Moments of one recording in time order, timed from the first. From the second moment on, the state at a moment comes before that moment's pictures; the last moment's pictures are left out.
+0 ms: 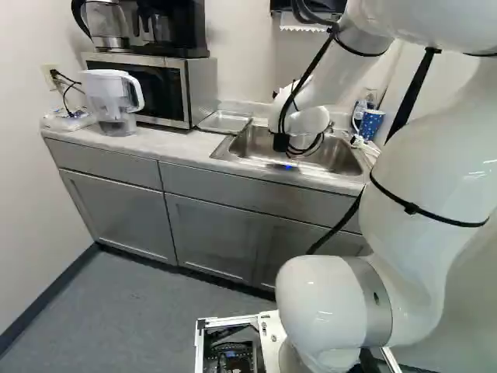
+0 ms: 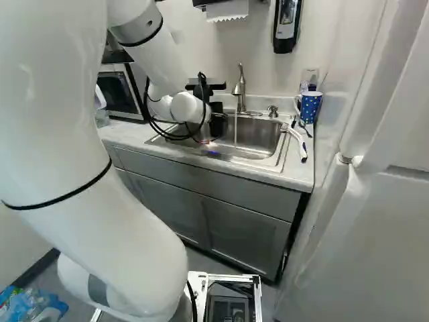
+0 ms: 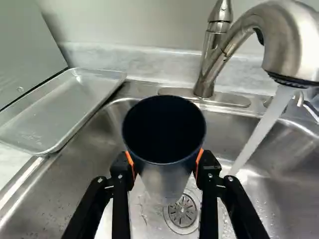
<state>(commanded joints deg) -7.7 -1.3 -40.8 0.0 25.0 0.0</state>
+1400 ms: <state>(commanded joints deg) -15.6 0.4 -39.1 0.0 25.9 0.0</state>
